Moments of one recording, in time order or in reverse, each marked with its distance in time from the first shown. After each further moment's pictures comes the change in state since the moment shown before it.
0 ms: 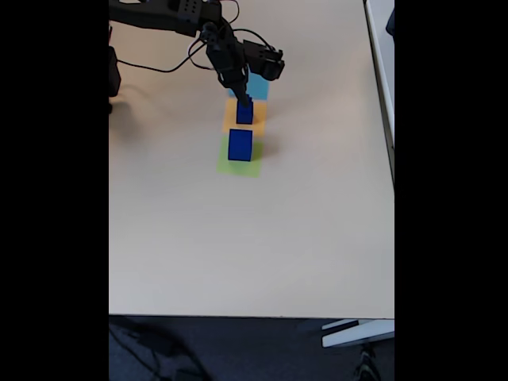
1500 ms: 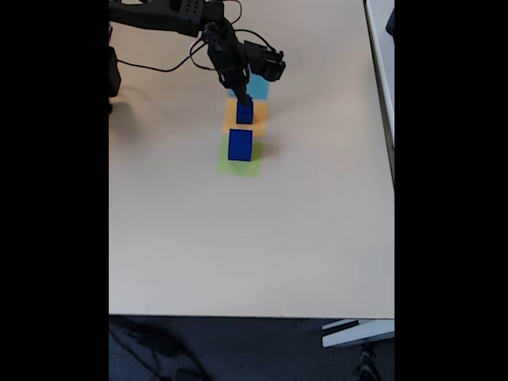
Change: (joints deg) arm 0.8 -2.0 -3.3 3.1 -1.1
